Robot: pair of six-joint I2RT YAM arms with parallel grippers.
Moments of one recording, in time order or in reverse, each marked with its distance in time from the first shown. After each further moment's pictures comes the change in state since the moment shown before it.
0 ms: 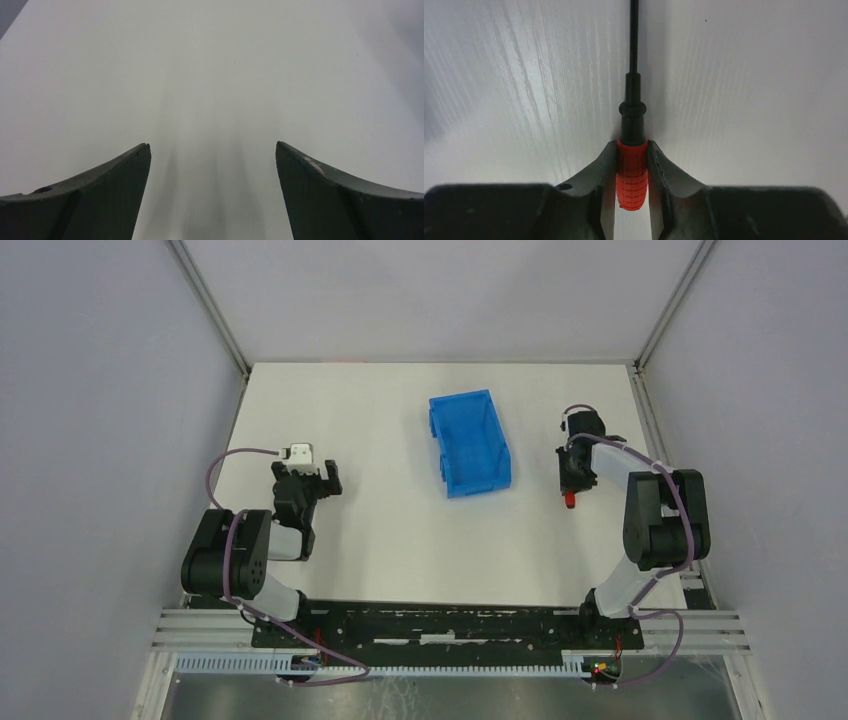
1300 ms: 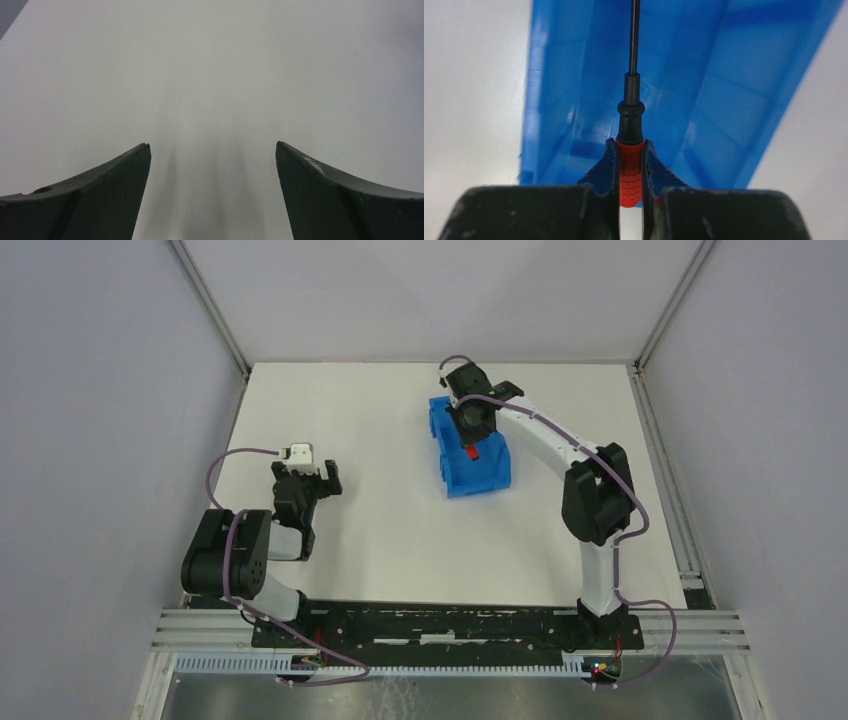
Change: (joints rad) left arm 0.000 0.000 0.000 0.000 0.000 0.000; right arm 0.545 0.304 0.826 -0.327 0.024 0.067
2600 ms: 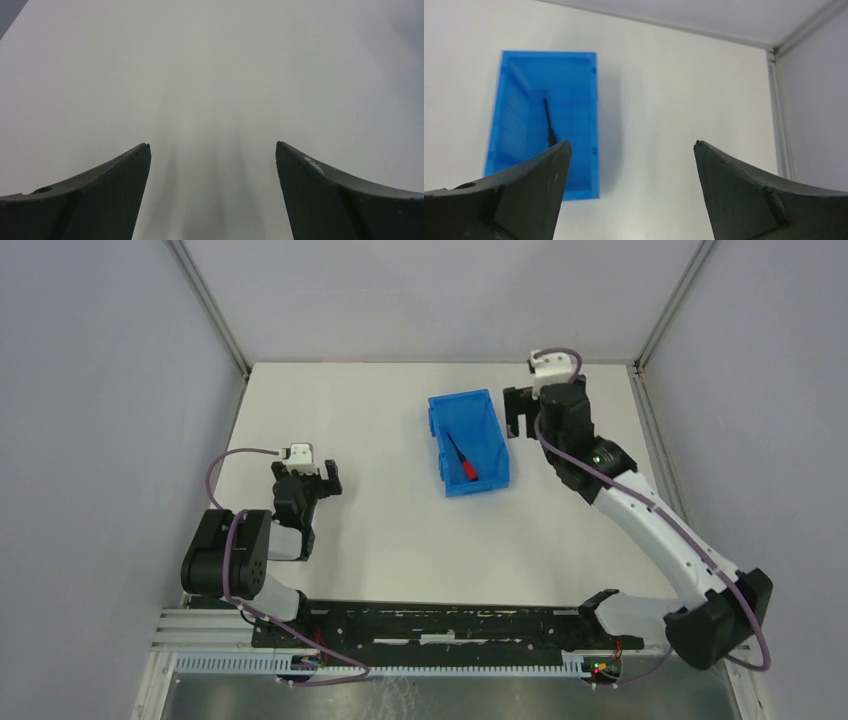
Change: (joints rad) left arm 0.000 0.000 0.000 0.000 0.000 0.000; right arm -0.032 -0.684 -0.500 0.427 0.299 -0.074
